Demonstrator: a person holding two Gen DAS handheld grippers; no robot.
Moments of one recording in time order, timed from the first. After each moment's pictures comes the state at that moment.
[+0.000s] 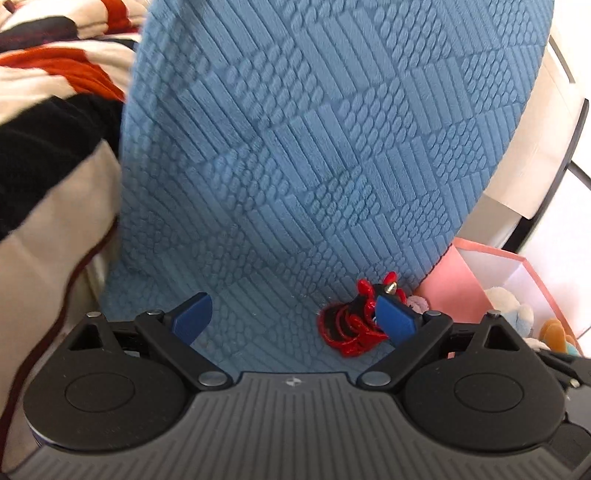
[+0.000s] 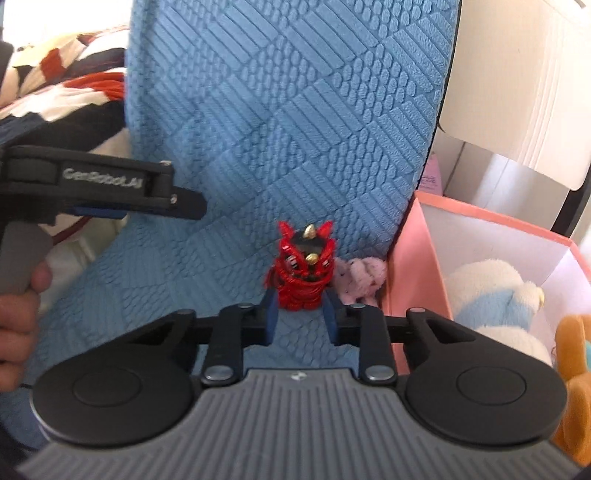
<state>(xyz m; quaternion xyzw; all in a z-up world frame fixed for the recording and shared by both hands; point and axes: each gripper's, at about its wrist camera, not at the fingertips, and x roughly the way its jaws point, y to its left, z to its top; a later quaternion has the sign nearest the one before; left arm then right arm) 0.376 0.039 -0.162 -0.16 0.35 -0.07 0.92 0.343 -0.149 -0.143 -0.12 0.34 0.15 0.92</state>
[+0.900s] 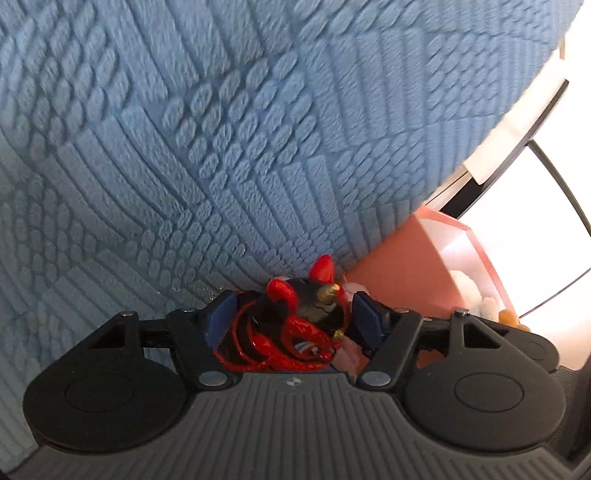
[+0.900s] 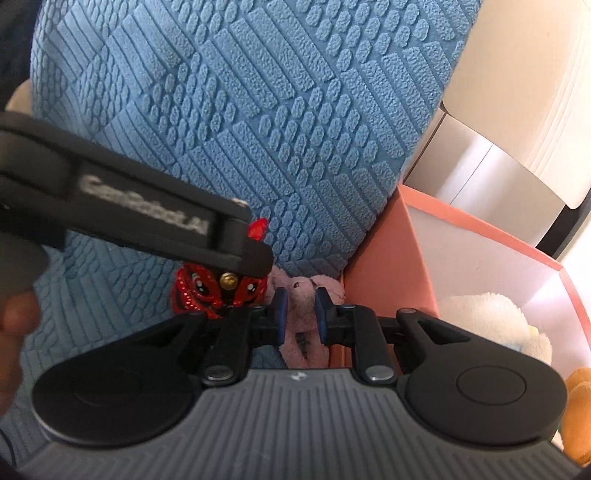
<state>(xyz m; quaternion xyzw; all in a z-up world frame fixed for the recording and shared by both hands) 0.488 -0.022 -0.242 -0.23 0.42 -0.24 0.84 0.414 -0.149 -0.201 -0.19 0.35 0.07 0.91</state>
